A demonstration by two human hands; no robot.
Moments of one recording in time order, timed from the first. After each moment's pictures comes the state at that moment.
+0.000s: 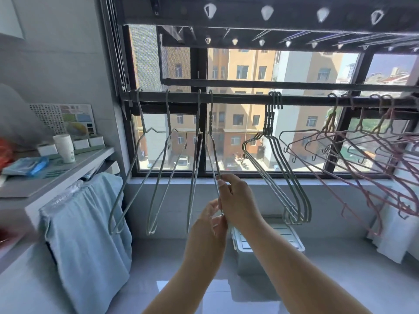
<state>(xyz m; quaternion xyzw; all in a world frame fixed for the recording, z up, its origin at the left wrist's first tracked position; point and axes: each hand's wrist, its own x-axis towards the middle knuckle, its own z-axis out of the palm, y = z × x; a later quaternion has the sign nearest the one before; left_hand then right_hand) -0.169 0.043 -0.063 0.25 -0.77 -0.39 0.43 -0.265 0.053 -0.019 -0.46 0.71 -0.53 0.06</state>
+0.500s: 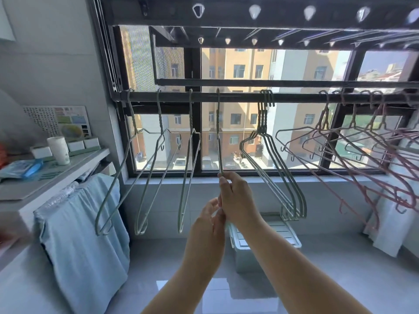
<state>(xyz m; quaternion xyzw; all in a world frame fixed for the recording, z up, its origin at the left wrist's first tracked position) -0.177 0.062 -0.059 0.25 -0.79 -0.37 0.43 -0.278 0.061 -0.027 -0.44 0.70 -0.57 0.05</state>
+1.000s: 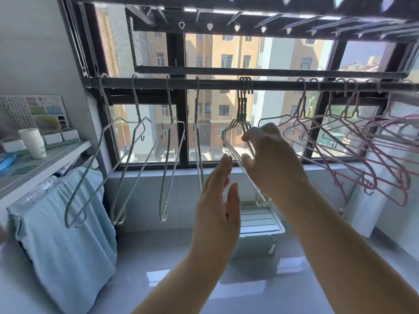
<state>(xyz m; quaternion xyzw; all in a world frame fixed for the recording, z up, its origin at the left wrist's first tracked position) -0.203 0.107 -0.031 0.10 -0.75 -0.35 0.55 -0.294 0.154 0.053 -0.46 0.81 -0.29 -0.21</state>
